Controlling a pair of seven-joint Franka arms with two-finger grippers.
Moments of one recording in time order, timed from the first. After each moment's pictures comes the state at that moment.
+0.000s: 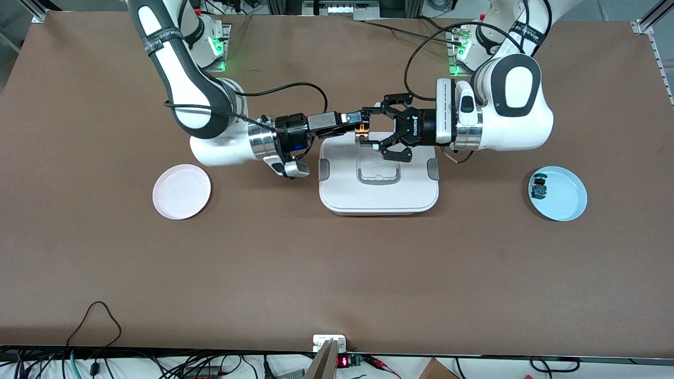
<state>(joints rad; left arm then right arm) 0.34 0.24 -0.78 -1.97 -1.55 2.04 2.05 0.55 0.43 -0.01 -1.74 1.91 1.81 -0.37</state>
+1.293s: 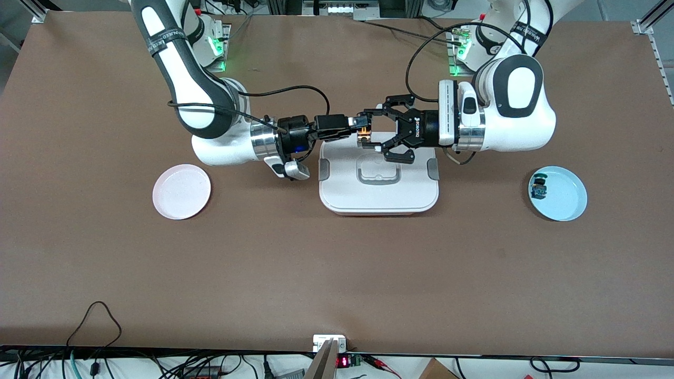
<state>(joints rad) 0.34 0.24 -0.77 -1.96 -1.55 2.04 2.03 0.56 0.44 -0.01 -1.74 1.92 1.85 -0.42</state>
